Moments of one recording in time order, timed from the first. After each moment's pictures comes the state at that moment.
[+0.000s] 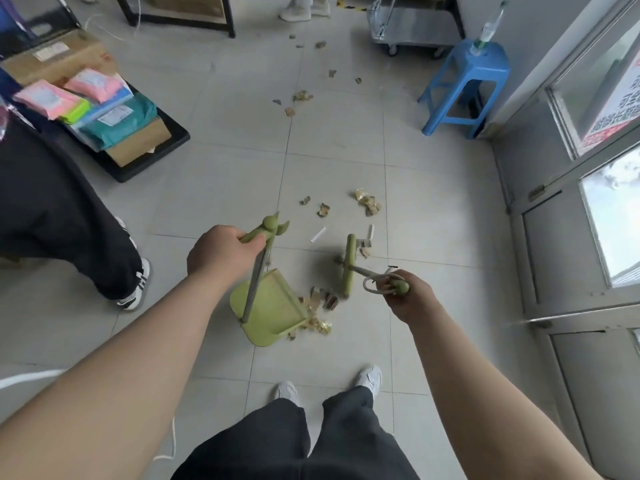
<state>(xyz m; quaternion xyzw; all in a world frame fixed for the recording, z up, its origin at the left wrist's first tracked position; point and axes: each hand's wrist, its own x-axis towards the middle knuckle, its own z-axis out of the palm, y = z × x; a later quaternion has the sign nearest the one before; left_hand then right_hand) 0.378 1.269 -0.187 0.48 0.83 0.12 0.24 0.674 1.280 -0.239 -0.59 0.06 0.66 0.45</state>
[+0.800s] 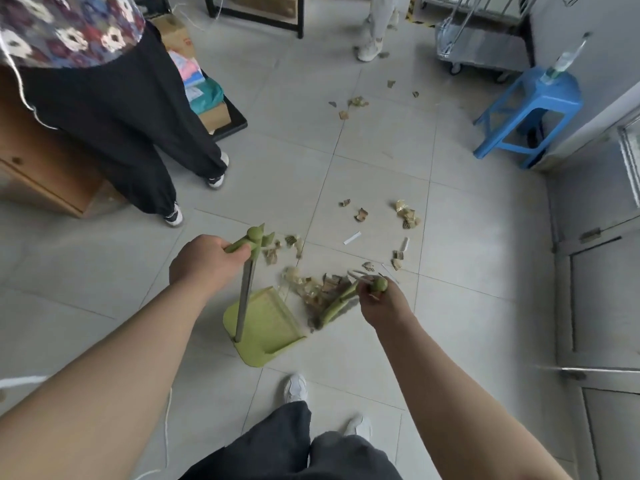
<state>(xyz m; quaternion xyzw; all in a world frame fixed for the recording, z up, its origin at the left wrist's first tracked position) 0.294 1.185 -0.196 0.39 0.89 0.10 0.22 0.567 1.244 -0.257 -0.66 -0.16 0.65 0.33</state>
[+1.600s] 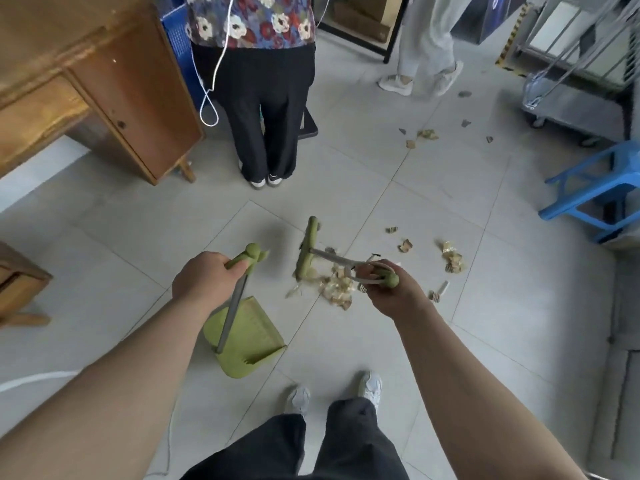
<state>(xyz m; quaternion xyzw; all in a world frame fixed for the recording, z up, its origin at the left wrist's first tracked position) 0.231 1.116 -0.206 0.26 0.93 0.11 0.22 0.474 1.294 -0.234 -0.47 0.00 0.84 0.26</state>
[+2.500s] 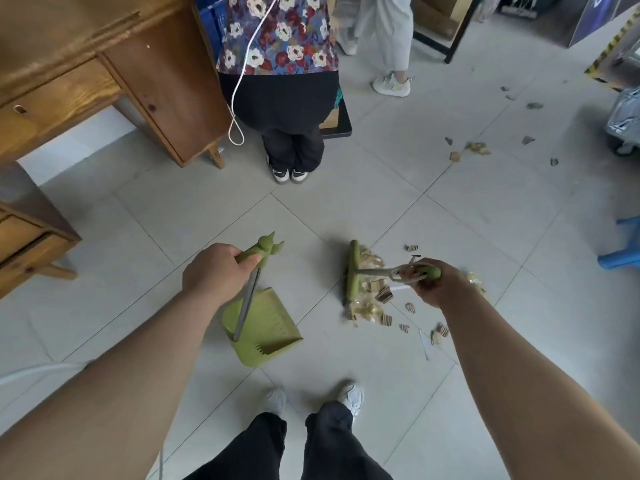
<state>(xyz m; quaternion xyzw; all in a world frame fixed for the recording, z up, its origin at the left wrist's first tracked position) 0.304 1.222 -0.199 0.19 0.95 0.12 0.20 0.535 1.500 -0.262 -0.61 -0.15 0.77 0.10</state>
